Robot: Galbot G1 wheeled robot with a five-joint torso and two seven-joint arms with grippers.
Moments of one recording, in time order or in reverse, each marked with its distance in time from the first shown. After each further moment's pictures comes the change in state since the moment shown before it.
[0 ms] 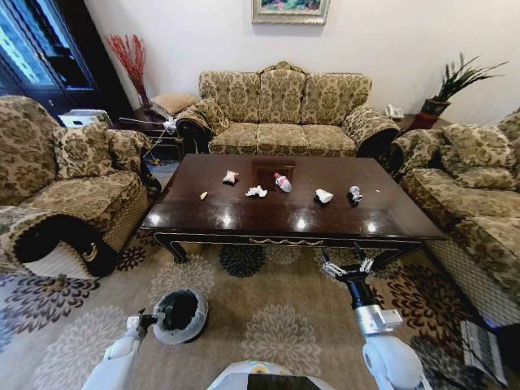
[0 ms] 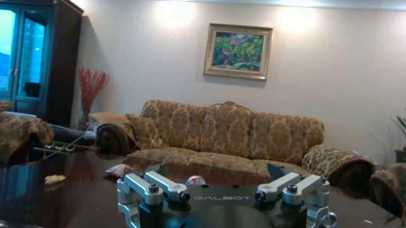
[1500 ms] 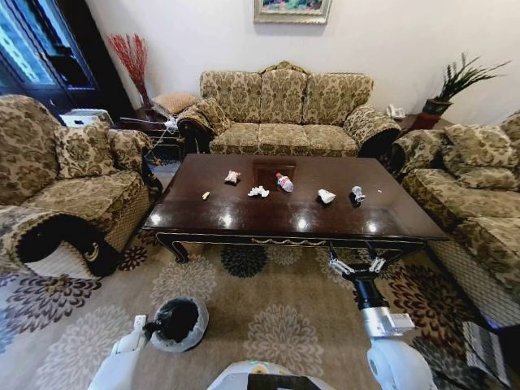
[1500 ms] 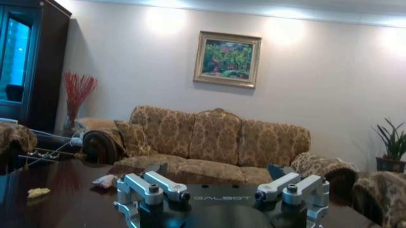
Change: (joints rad) left arm 0.044 -0.038 -0.061 -0.047 0.029 0.208 0.014; right arm -0.037 -0.020 0.011 0.089 0.004 -0.034 0.060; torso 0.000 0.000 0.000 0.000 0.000
